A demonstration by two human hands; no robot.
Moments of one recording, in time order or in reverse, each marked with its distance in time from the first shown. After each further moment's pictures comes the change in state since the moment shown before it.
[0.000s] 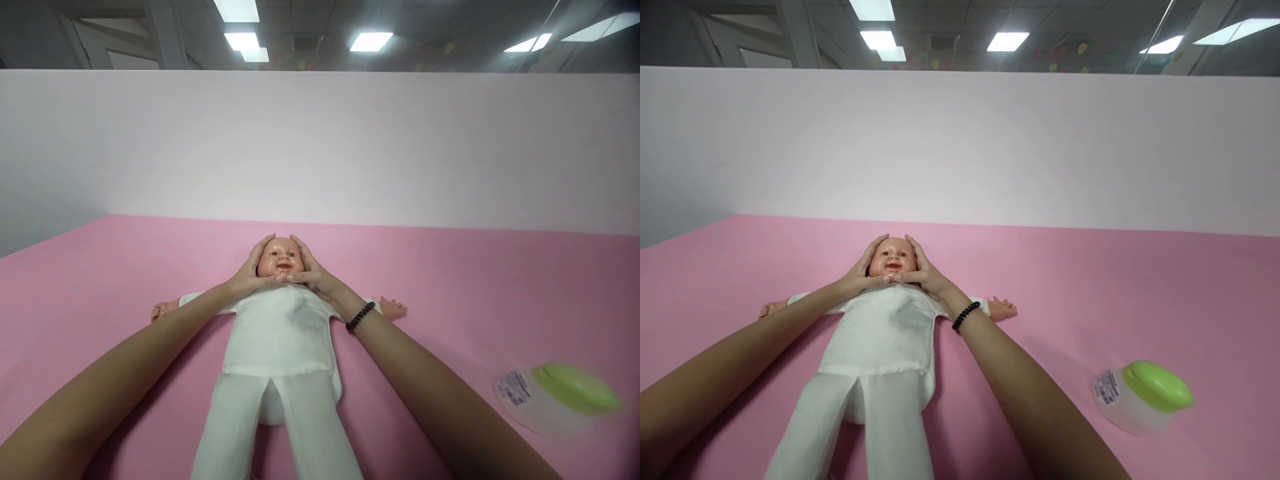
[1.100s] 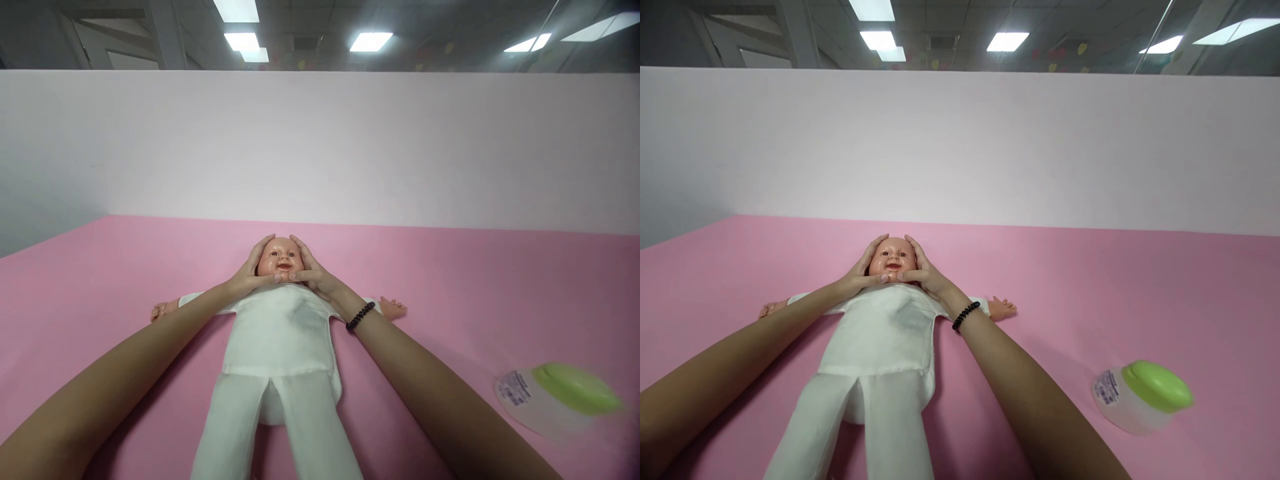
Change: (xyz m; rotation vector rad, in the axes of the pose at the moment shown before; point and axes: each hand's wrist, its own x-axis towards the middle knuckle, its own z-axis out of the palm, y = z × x) left_hand 0.001 -0.001 -0.002 0.004 -0.008 0.011; right_hand 0.002 0.001 -0.003 0.003 0.000 0.009
